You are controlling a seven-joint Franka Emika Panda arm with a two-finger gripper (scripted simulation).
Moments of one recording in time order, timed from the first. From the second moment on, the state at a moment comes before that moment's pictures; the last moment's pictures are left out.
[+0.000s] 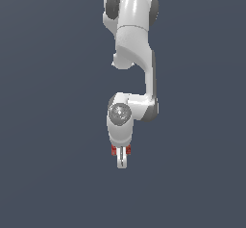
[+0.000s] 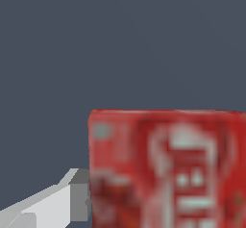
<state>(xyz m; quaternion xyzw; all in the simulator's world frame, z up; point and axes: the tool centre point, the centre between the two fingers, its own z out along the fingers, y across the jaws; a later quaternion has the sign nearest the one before) 0.091 -0.010 0.016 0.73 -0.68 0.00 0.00</state>
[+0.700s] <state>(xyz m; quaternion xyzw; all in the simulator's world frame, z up) 0.064 0.012 0.054 0.73 -0.68 0.00 0.00</state>
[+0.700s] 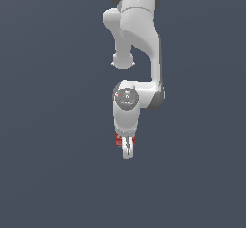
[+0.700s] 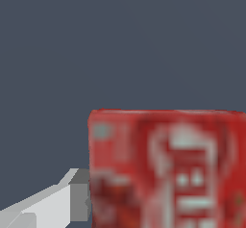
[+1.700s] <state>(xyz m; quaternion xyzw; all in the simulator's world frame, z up) -0.031 0.093 0.194 0.73 -0.68 0.00 0.00</state>
